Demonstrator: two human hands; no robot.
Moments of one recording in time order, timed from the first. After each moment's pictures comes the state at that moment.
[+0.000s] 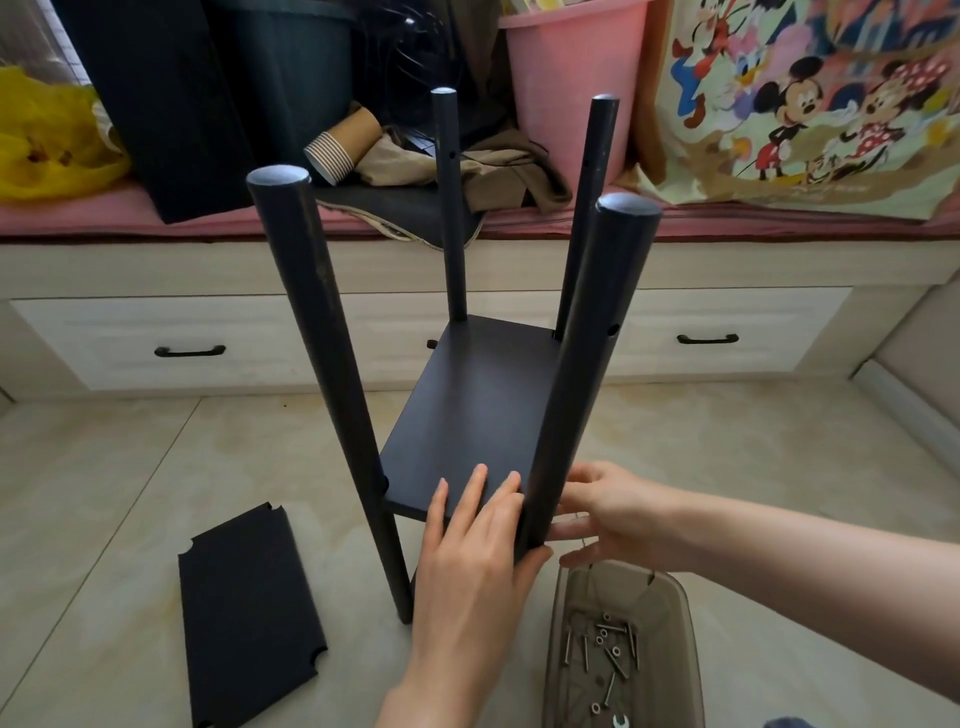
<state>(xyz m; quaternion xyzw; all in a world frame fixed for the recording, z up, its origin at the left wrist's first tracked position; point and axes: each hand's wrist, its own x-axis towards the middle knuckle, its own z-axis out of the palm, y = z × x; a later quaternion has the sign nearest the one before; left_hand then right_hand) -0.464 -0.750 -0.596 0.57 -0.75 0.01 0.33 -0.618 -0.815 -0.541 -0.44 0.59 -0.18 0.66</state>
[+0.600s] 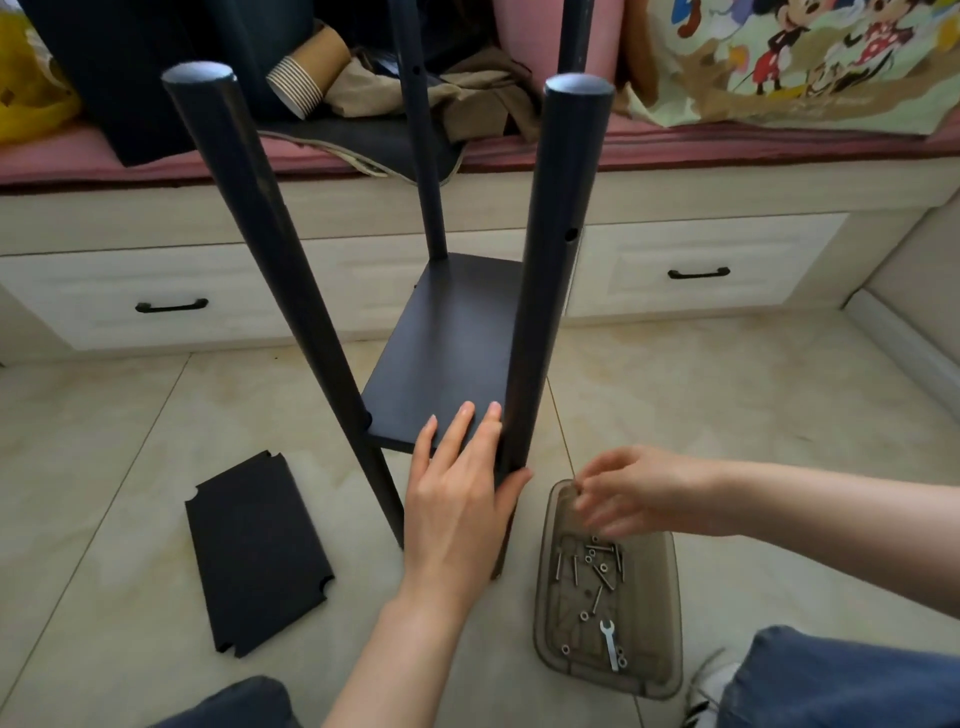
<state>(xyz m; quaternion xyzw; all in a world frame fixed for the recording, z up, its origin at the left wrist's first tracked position) -0.461 -0.749 -0.606 0.57 -0.74 0.03 0.35 -0.675 -0.792 -0.581 -0.43 0.62 -0.09 0.65</state>
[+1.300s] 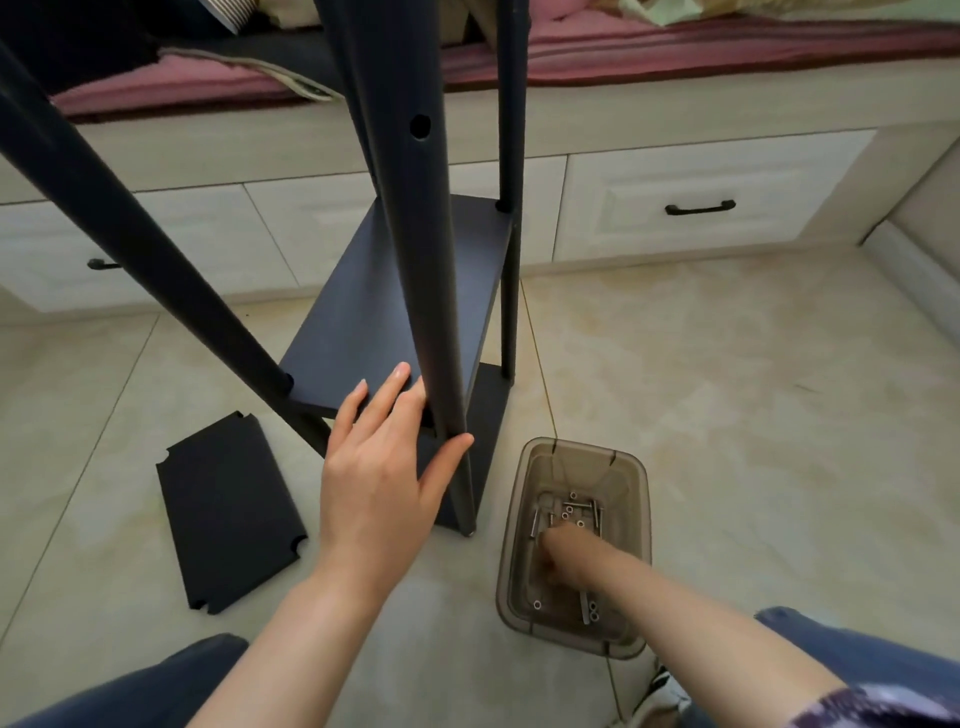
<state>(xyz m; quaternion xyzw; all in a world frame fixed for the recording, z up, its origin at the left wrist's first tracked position) -0.460 -0.745 -0.605 0.60 -0.74 -0.02 0.30 -0.672 -0.761 -0.801 -0.70 0.58 0.23 0.34</state>
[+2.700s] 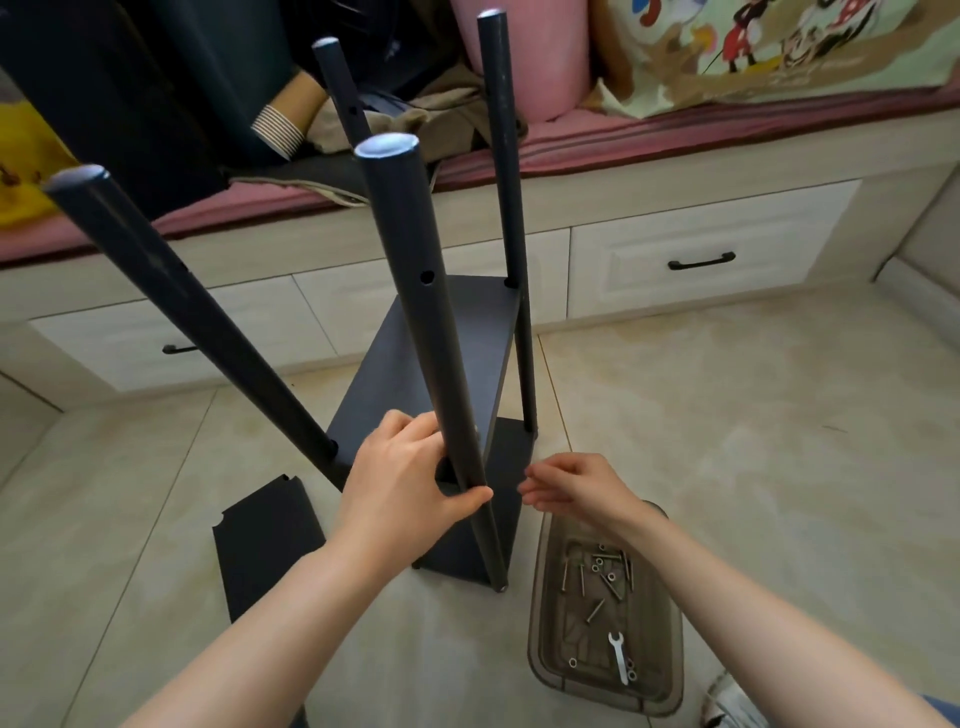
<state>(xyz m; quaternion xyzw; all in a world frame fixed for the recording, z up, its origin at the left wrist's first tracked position) -0.456 -0.768 -0.541 0.61 -0.77 -0.08 0.16 -0.667 -0.818 -0.679 -0.43 0.50 -0.35 0.67</state>
